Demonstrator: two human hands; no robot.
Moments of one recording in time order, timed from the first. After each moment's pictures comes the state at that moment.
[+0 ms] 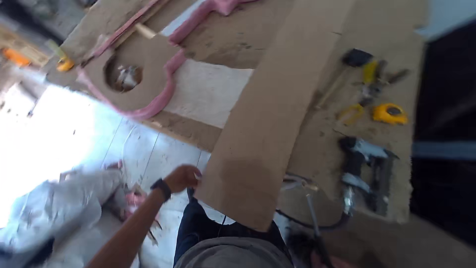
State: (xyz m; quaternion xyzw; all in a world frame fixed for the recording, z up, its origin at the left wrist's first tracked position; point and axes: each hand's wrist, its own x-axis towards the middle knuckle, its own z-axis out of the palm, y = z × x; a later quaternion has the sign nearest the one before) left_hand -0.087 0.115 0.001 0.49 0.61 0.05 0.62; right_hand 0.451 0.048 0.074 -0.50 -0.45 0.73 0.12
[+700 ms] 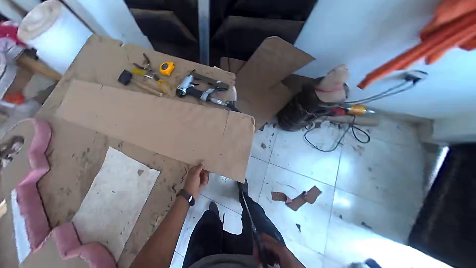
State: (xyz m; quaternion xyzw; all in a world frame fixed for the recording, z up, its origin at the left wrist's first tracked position) left_hand 0.098 0.194 -0.059 0.52 0.39 -0.06 0.76; right_hand 0.072 -0.171 0.017 -0.62 -0.18 0.51 0.57
